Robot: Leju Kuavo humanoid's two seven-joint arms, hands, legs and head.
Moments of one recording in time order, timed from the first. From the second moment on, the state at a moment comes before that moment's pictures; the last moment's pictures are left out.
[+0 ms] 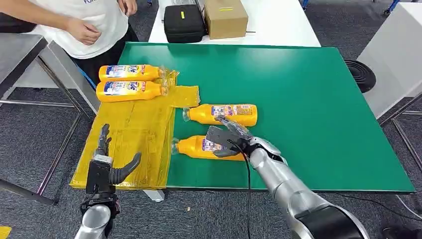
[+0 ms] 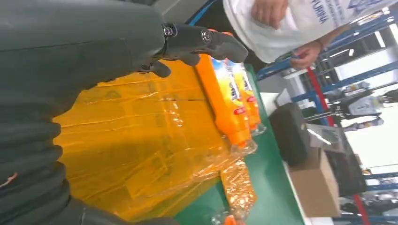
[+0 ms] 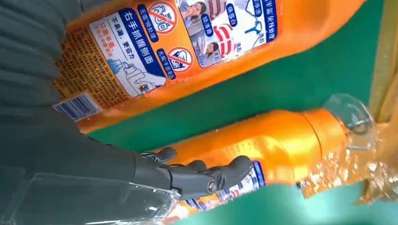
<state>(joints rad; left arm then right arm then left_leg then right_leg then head) -0.04 -0.10 -0.11 -1.36 -0.30 0.27 -0.37 -0.70 0.12 0.35 -0.53 0.77 0.11 -0.29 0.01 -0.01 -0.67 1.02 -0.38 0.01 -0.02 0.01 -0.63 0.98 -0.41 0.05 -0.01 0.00</state>
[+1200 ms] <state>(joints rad) -0.06 -0.10 -0.08 -1.29 -0.20 0.23 -0.30 -0.76 0.10 0.46 -0.50 0.85 0.31 -0.17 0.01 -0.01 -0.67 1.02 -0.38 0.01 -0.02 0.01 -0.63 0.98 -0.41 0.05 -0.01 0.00</state>
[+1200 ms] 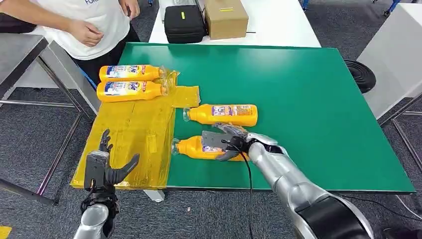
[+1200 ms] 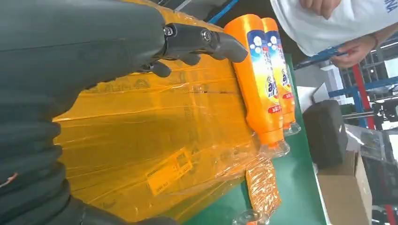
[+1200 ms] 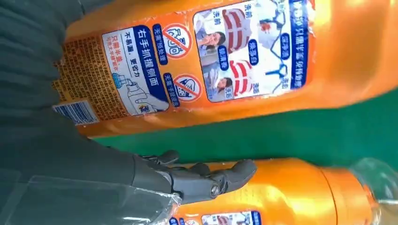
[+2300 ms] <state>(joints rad) -0.07 -0.10 -0.08 -1.27 -0.13 0.22 -0.34 -0.69 0.07 0.46 -0.57 0.76 0.10 -0.35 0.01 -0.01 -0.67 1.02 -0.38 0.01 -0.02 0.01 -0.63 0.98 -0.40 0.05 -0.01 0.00</state>
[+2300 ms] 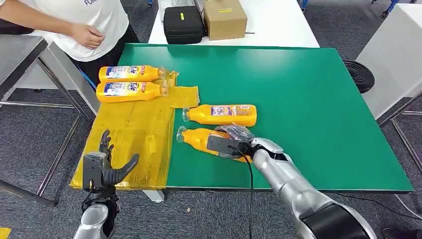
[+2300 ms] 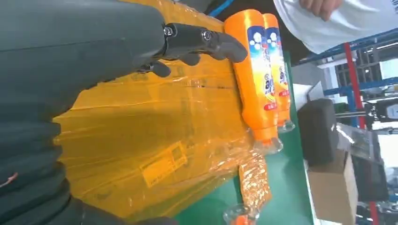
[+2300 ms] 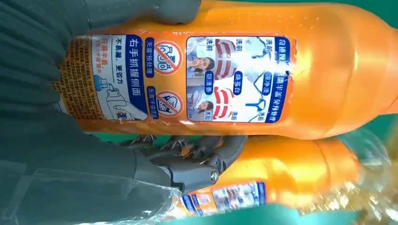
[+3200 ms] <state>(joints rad) -0.02 -0.08 -0.07 -1.34 0.43 -0.42 -0.30 -0.43 0.13 0.23 -1.03 0.44 0.10 -0.69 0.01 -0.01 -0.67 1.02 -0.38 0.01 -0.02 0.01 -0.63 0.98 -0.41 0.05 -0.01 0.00</state>
